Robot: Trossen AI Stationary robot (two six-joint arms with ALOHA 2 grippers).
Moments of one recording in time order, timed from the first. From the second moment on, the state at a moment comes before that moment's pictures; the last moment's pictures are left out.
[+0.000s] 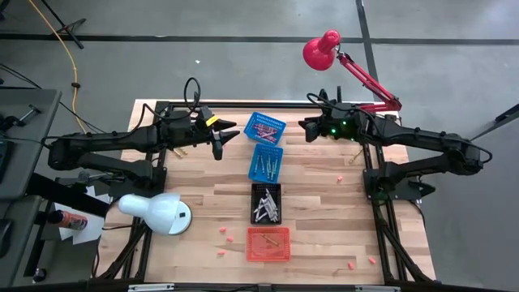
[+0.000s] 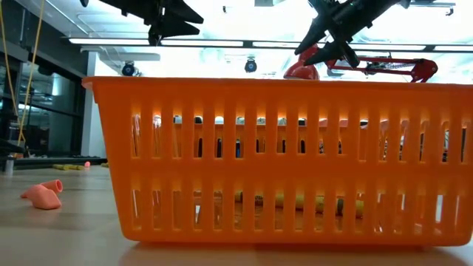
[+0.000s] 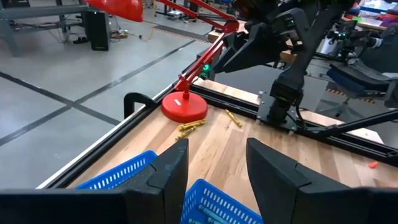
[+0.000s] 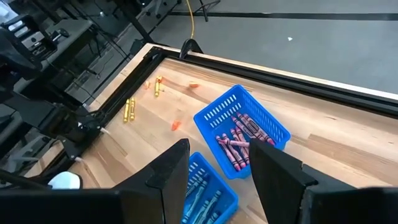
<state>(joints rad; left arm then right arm) 0.20 1.02 0.80 0.02 -0.14 -0.18 -0.31 1.08 0.92 -0.32 0.21 0.66</state>
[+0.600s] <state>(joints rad) 0.20 1.02 0.80 0.08 -0.14 -0.35 -0.31 1.08 0.92 -0.31 -0.08 0.17</state>
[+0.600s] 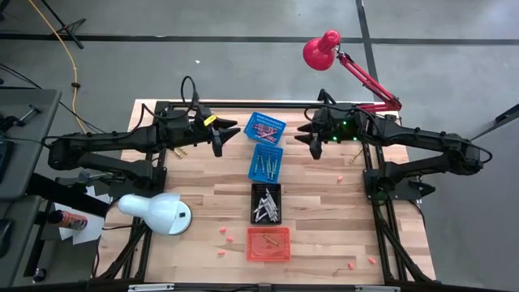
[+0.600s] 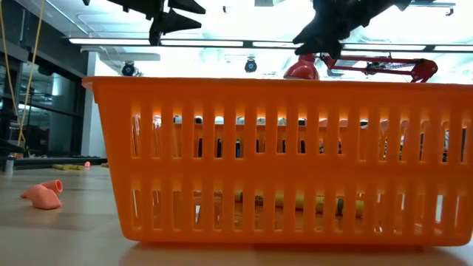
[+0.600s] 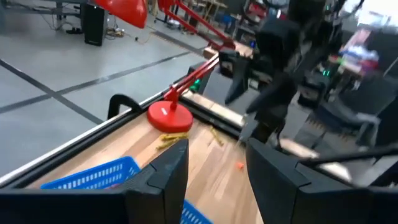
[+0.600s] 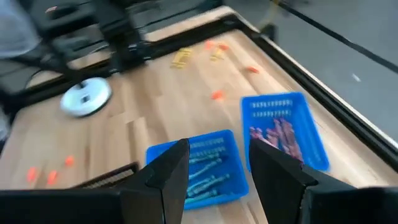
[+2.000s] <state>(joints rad) 0.21 1.02 0.80 0.01 -0.14 -0.34 -0.31 1.08 0.92 -0.19 -0.10 0.32</state>
